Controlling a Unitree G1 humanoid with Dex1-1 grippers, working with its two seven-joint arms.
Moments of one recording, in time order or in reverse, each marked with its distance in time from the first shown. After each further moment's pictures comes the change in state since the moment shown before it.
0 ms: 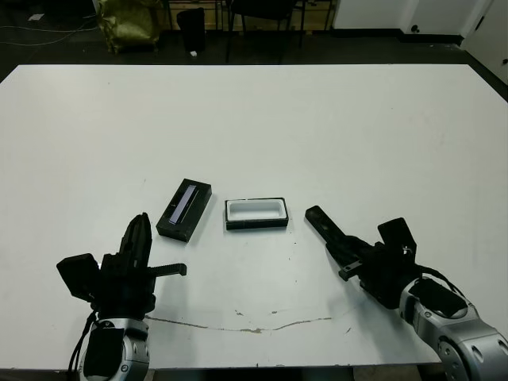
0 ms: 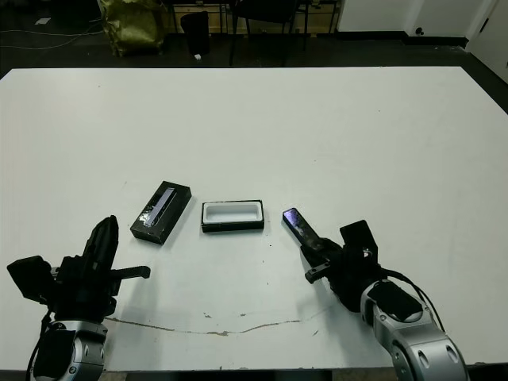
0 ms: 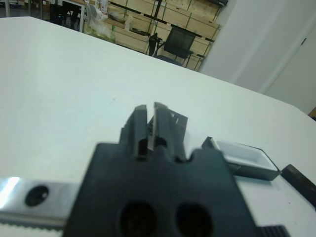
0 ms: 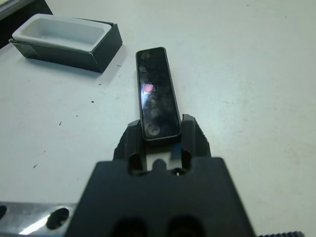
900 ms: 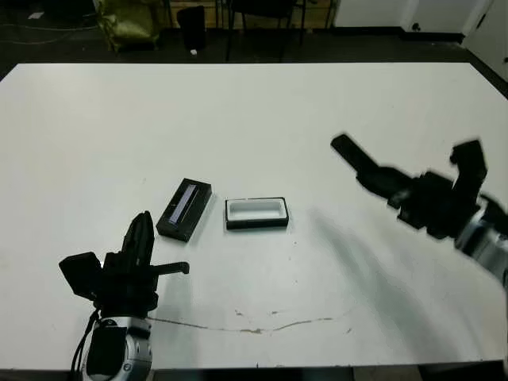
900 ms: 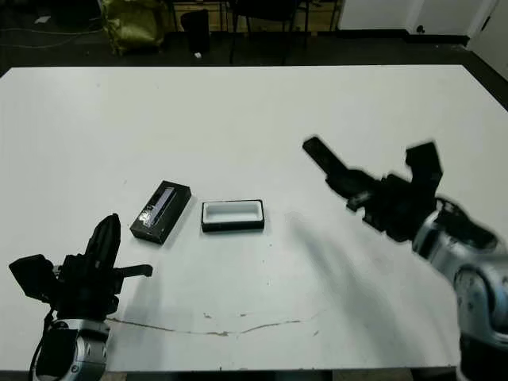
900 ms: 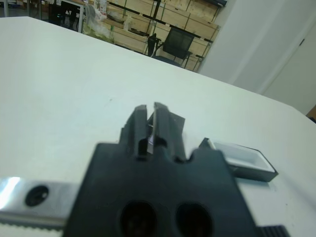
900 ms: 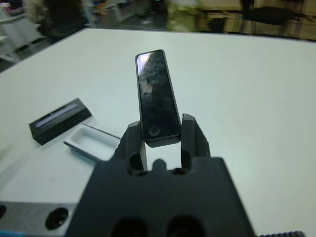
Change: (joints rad) left arm -0.006 -0.005 -0.017 0.000 0.002 -0.003 0.004; right arm -0.488 -0.220 -0.229 0.205 0.316 0.123 0.243
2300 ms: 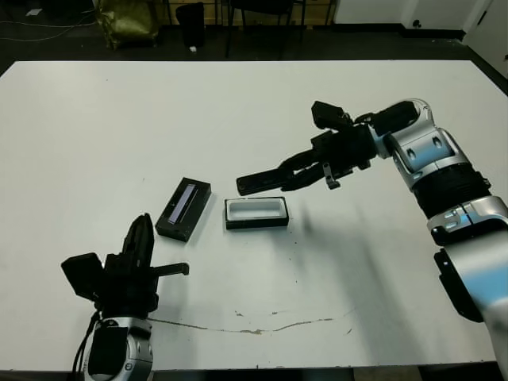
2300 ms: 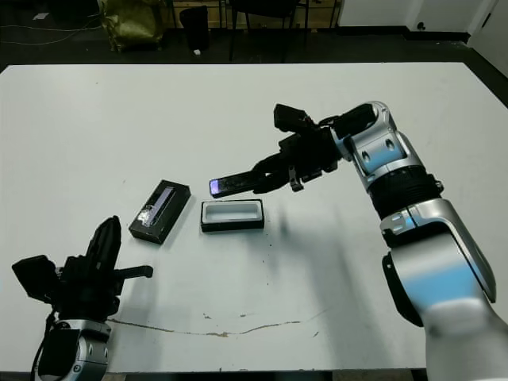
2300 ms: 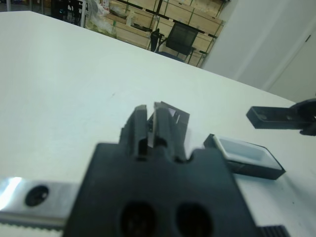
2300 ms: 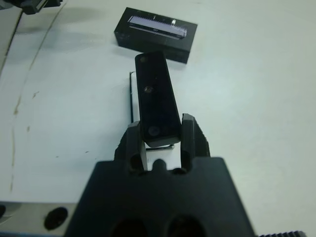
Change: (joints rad) left arm 0.002 -0.010 0.007 0.016 0.009 0.000 0.000; right arm -0.686 0.174 0.594 1.089 -0.561 -0.776 0.934
